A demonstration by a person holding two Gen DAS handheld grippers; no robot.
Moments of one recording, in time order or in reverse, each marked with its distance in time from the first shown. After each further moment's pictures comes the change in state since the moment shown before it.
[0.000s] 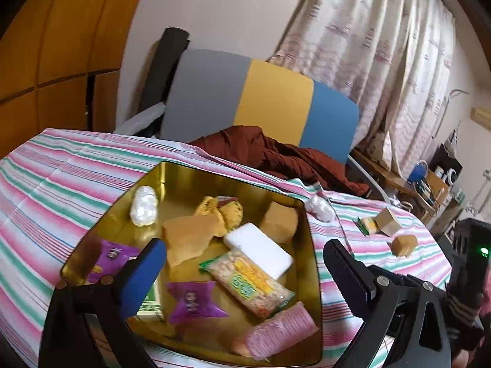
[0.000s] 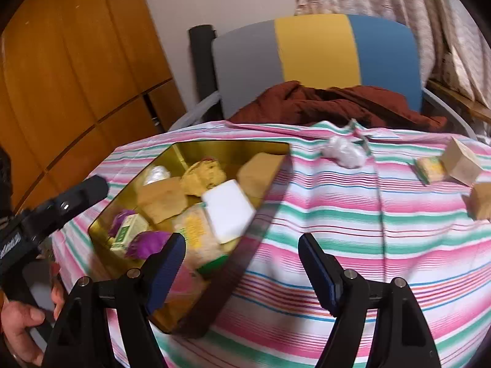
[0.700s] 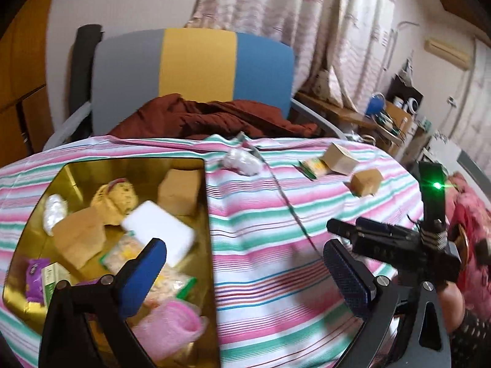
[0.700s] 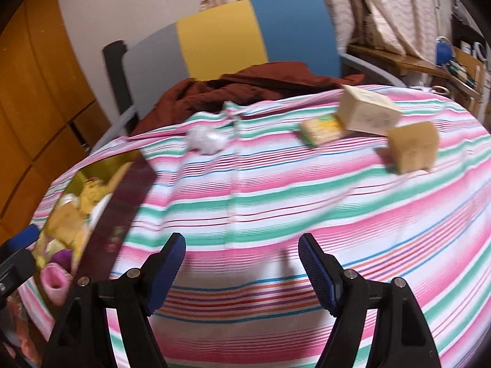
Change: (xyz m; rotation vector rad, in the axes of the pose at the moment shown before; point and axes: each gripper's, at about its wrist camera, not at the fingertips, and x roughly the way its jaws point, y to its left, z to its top) left arm 0.044 -0.117 -0.024 0.267 0.184 -0.169; right arm -0.018 -0.148 -0.016 0.220 0.009 -0.270
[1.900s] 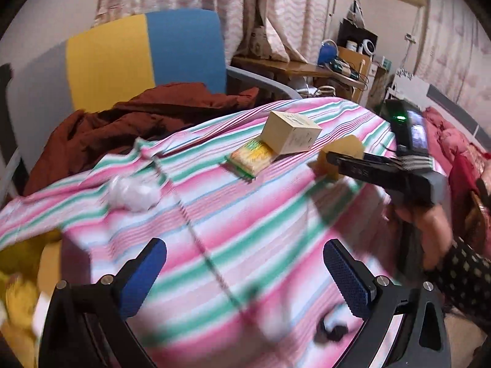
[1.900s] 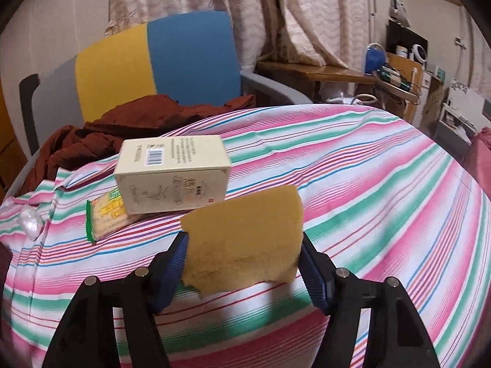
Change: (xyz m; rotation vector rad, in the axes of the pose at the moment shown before) left arm 0.151 -0.112 0.057 0.280 0.138 -0.132; right arm 0.054 -0.176 0.077 0.104 -0.126 -0.301
